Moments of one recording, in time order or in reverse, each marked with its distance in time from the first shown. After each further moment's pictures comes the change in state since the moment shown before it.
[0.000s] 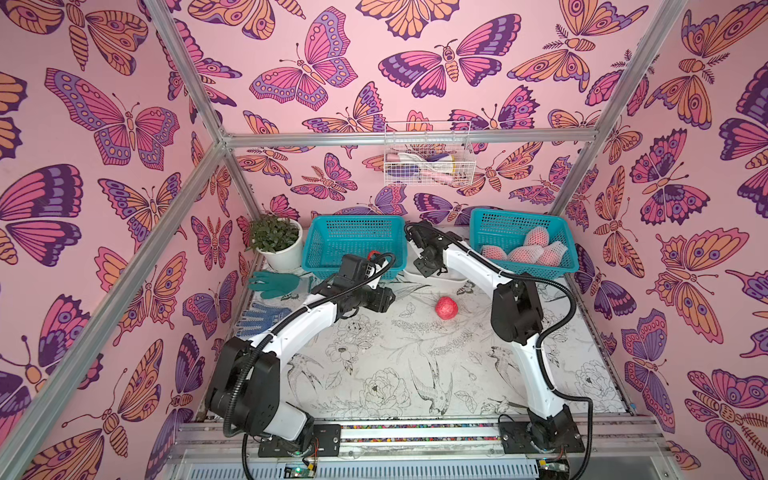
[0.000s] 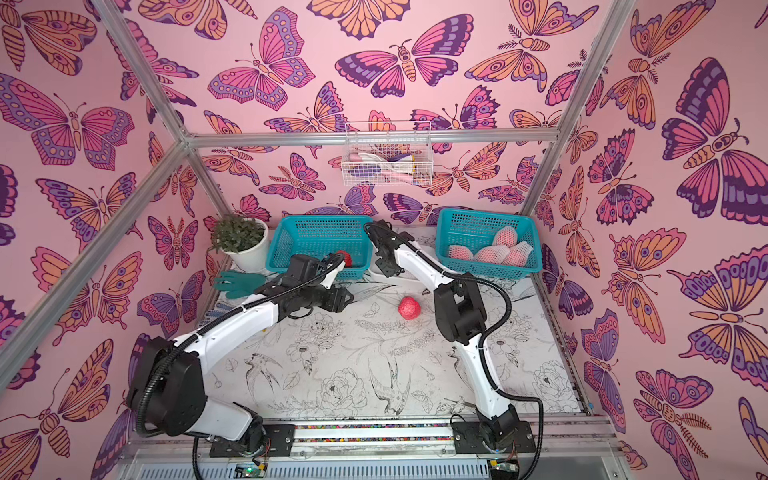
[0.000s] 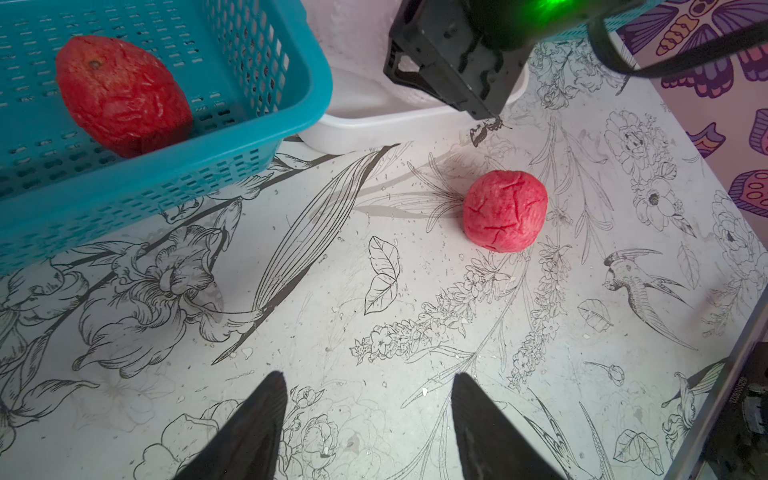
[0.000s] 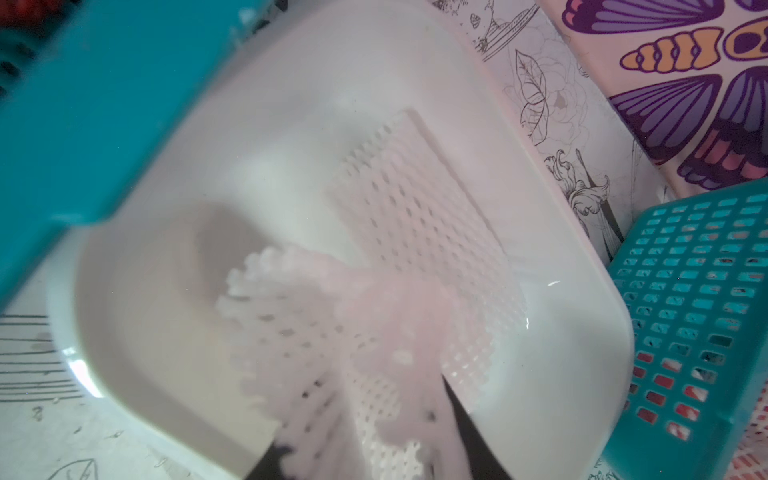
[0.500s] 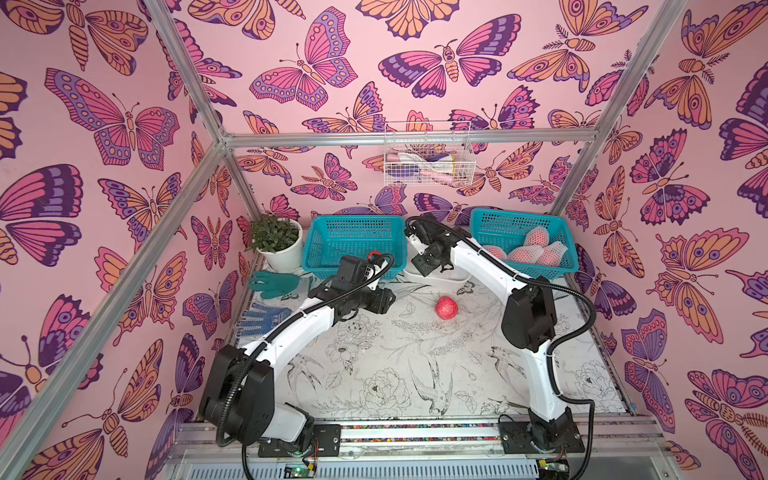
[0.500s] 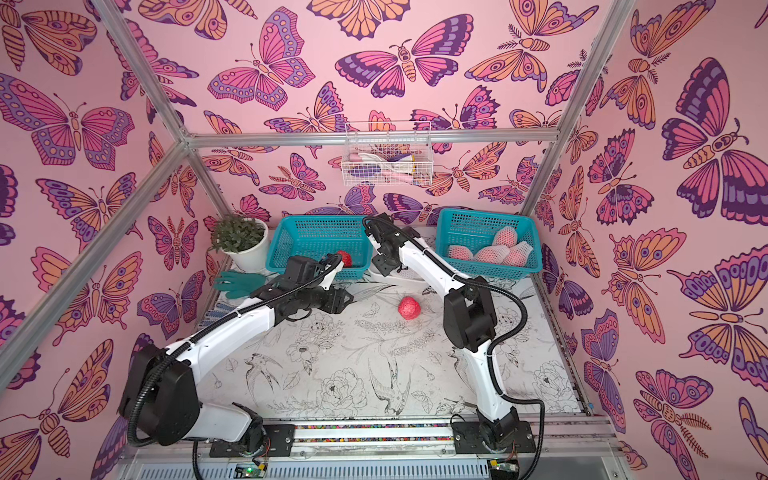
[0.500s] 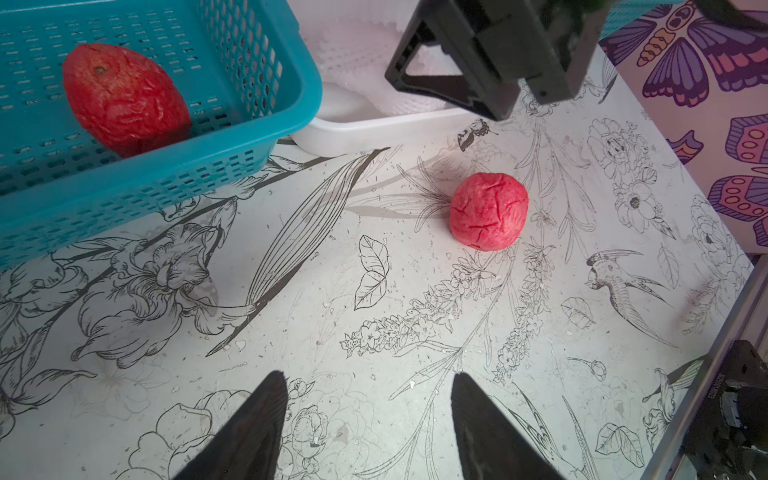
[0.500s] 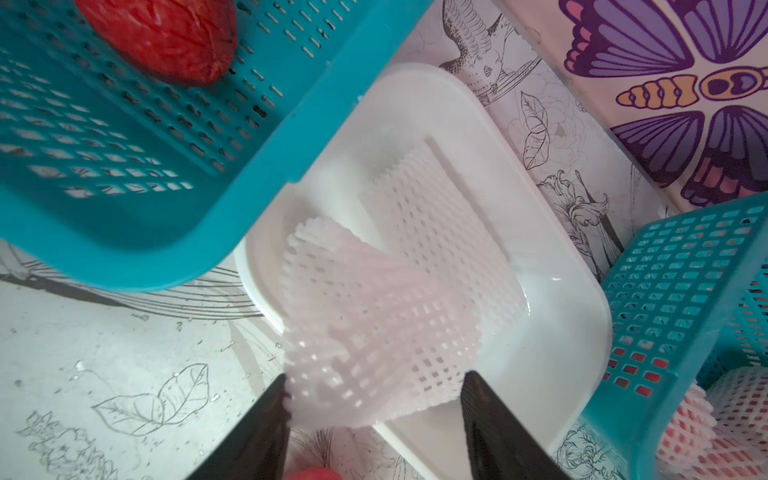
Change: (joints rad) left arm -0.010 -0.044 -0.018 -0.005 -0.001 -0.019; right arm 0.013 -0.139 -0.057 -0.027 -0.114 -0.008
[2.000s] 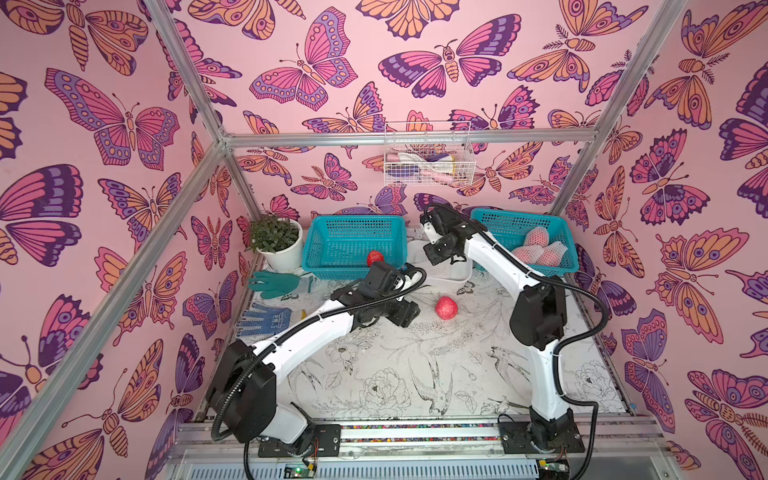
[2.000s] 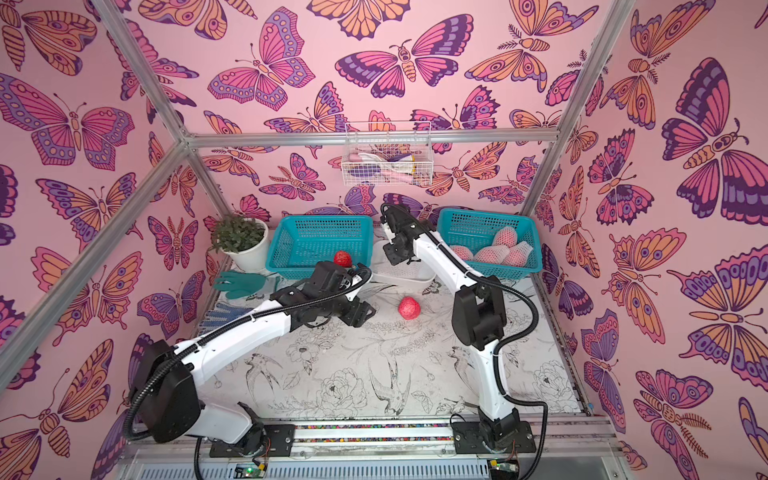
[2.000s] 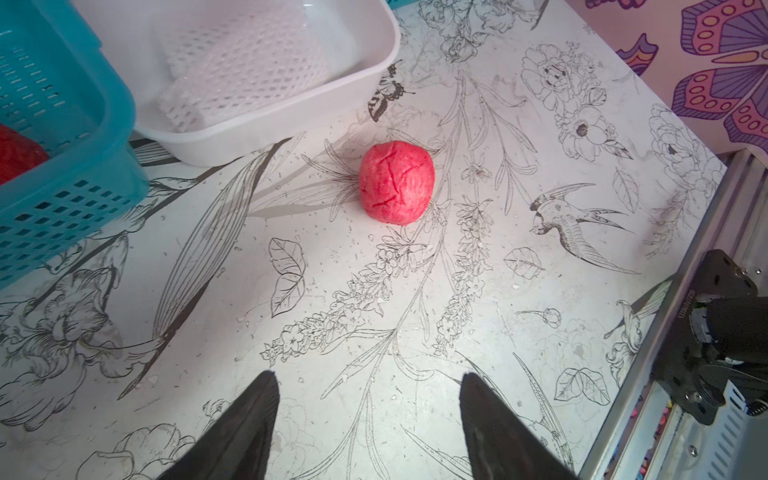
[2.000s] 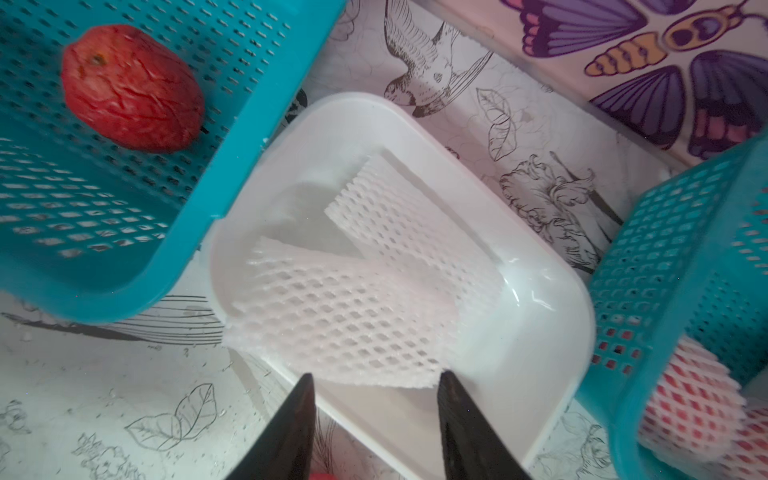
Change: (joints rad) left arm -0.249 0.042 0.105 -0.096 -0.075 0.047; right arm -0.092 -0.057 0.000 0.018 -0.089 0.106
